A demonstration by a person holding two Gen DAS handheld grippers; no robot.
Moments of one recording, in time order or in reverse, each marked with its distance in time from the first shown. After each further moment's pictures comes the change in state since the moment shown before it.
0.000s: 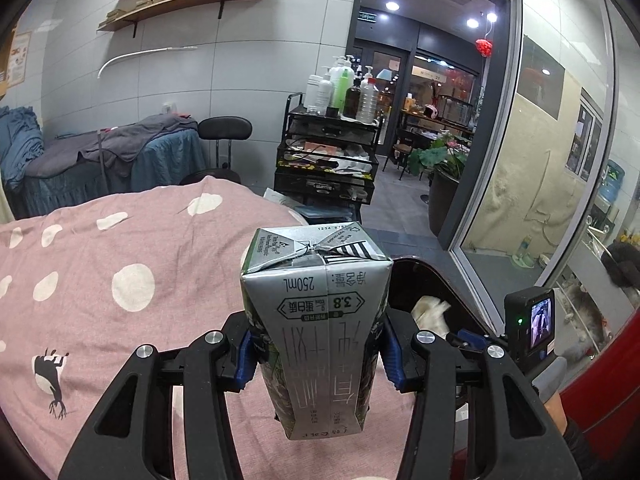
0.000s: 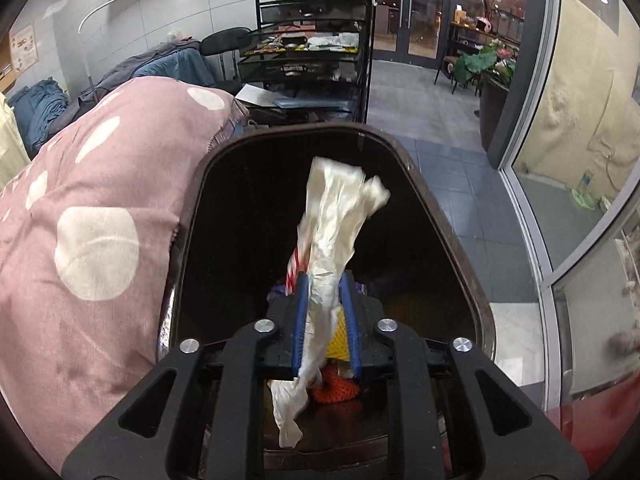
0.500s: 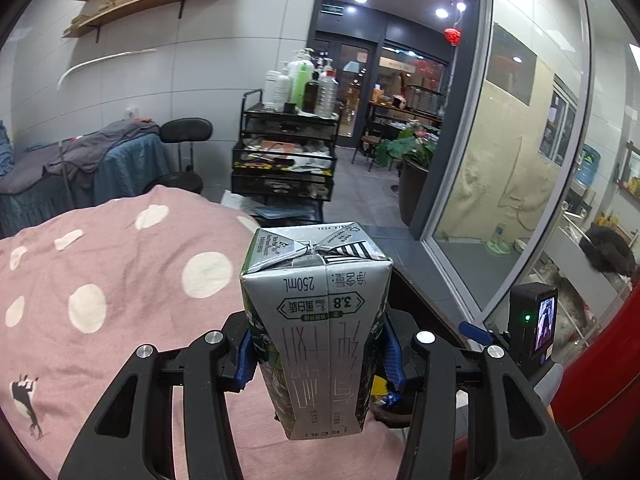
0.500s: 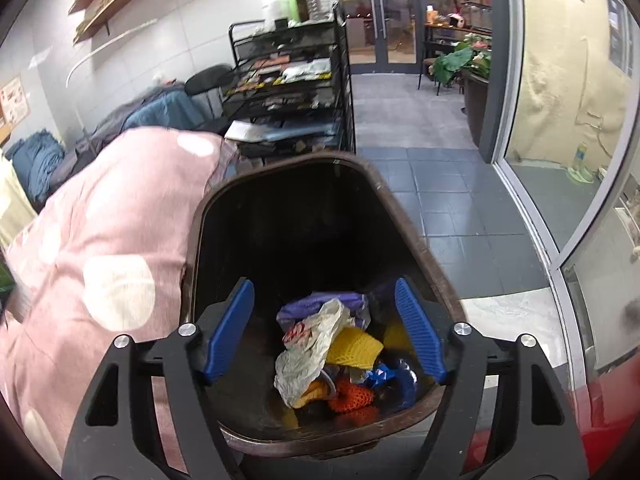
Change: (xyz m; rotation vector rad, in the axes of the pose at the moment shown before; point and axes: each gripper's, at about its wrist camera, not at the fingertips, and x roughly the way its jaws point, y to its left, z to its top) left arm 0.027 -0.043 0.016 0.056 0.033 -0.116; right arm -0.028 -0.019 0.006 0.138 -0.100 0.023
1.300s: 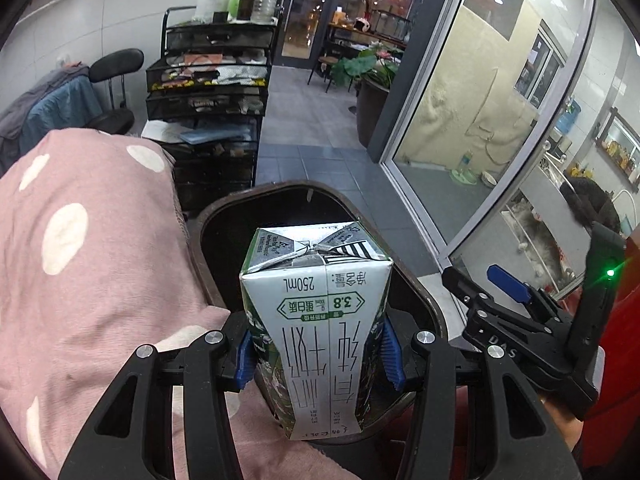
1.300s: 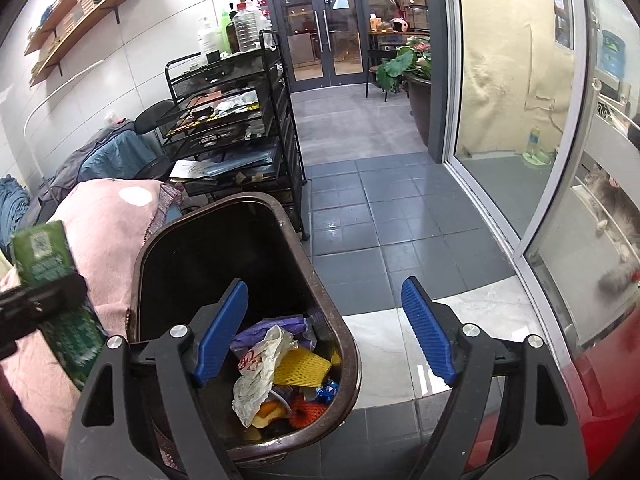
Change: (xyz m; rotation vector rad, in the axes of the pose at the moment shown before) left arm 0.117 -0.059 -0.011 0.027 0.309 -0.147; right arm -0.021 -0.062 0.026 0.124 -0.048 -0.130
